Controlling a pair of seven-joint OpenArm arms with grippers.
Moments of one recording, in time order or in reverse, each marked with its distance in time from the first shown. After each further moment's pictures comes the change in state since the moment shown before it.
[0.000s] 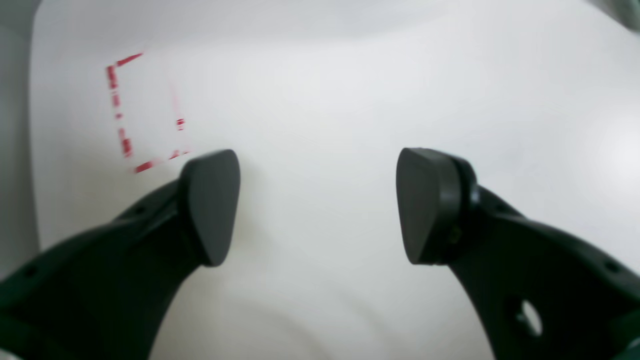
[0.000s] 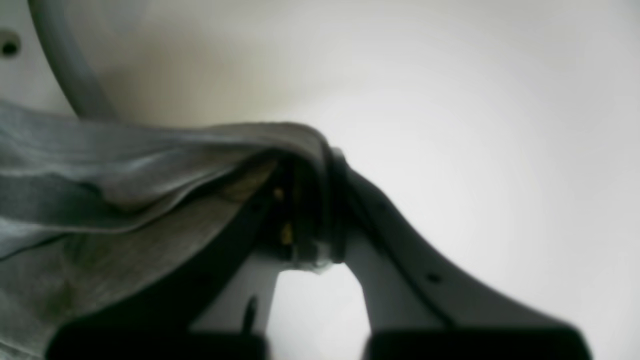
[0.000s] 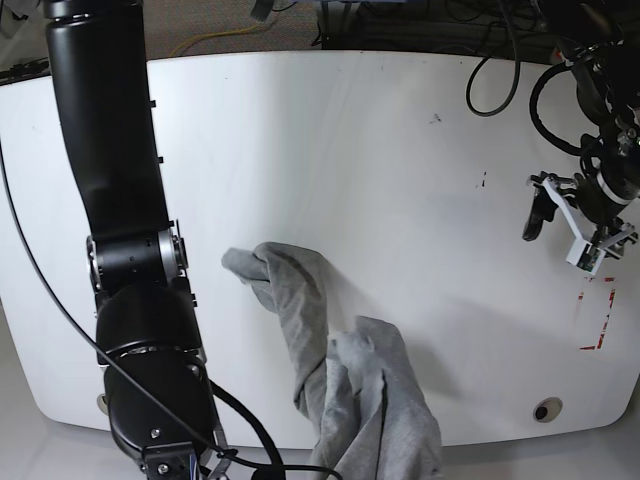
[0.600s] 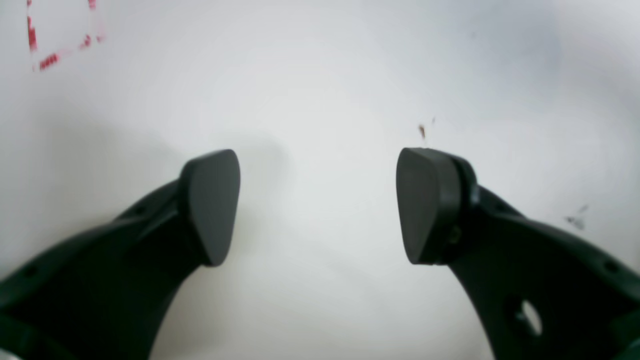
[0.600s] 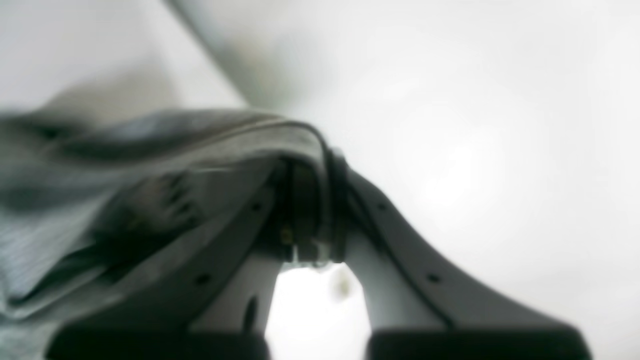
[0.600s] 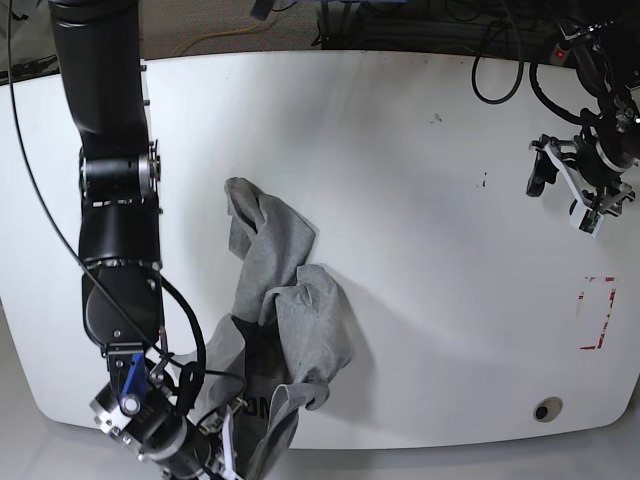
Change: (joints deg) left arm 7.1 0.1 -3.0 -3.8 0.0 -0.1 0.0; right arm -21.3 10.1 7.5 1.9 -1.1 -0.6 -0.2
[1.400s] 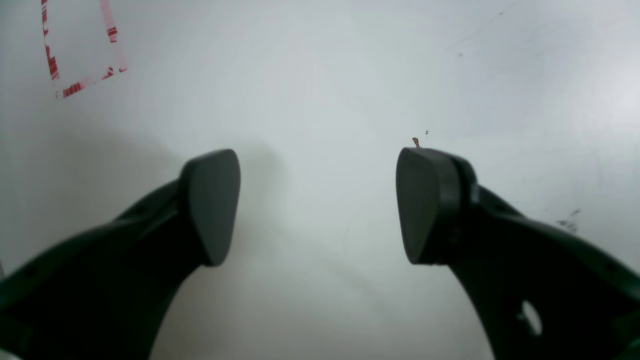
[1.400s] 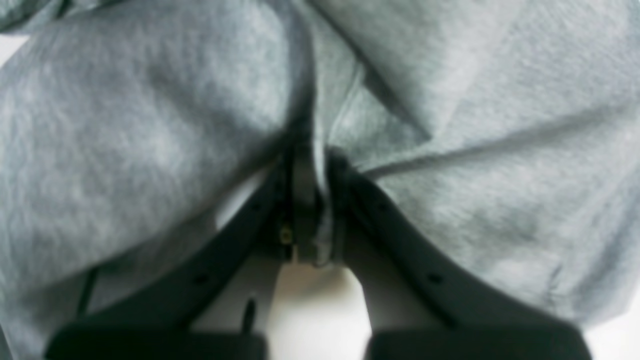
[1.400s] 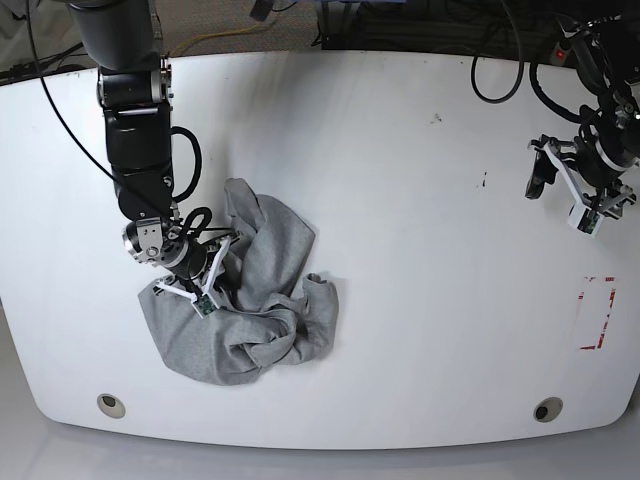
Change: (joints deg) left arm 1.2 -0.1 0.3 3.0 -0.2 0.0 -0.1; right arm -25.6 1.8 6.6 -34.7 0.4 -7.3 31.9
